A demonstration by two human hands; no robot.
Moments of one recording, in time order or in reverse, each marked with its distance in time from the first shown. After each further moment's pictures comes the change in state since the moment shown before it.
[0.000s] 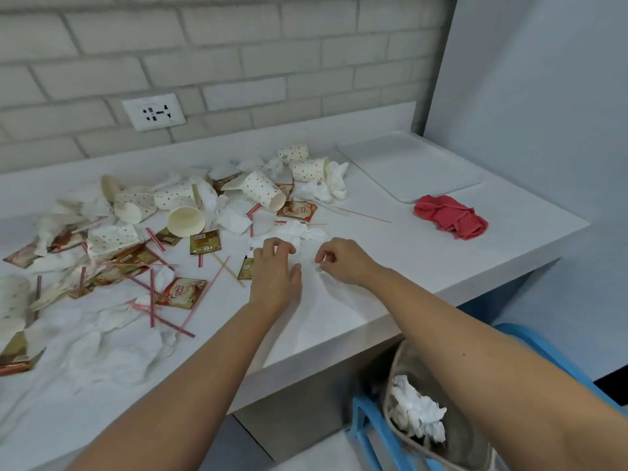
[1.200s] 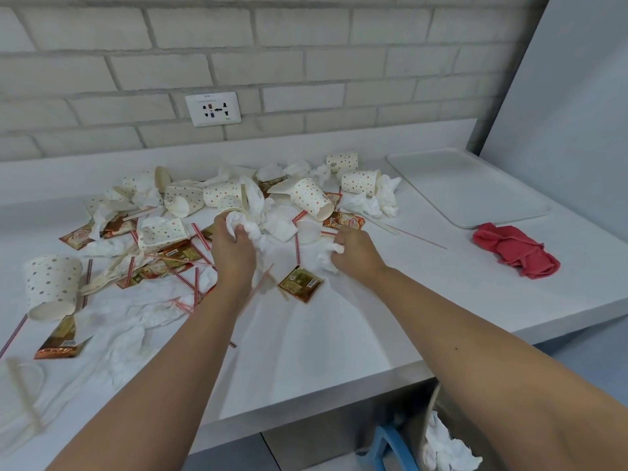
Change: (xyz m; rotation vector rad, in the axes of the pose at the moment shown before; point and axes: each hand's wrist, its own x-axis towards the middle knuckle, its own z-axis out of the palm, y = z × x) left_hand 0.046 -0.078 -0.080 -0.708 0.480 -0.503; right_hand 0.076 -0.044 0.031 0.012 0.143 -0.104
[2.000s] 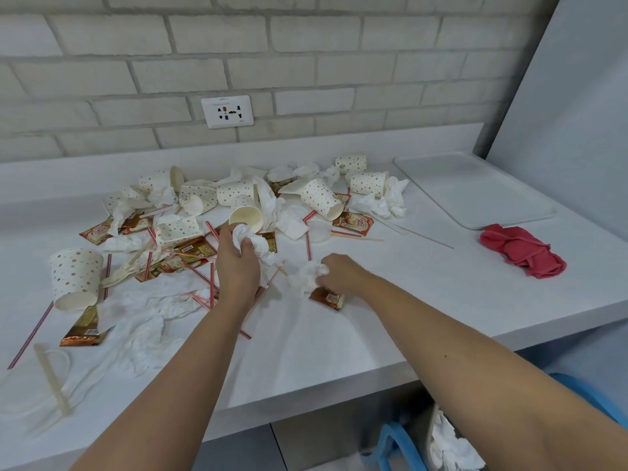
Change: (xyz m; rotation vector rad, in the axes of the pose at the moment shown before) left_hand -0.025 -0.004 -0.031 0.002 -0.038 0.039; right_hand -0.016 -0.036 0.026 -0.184 -0.416 0.167
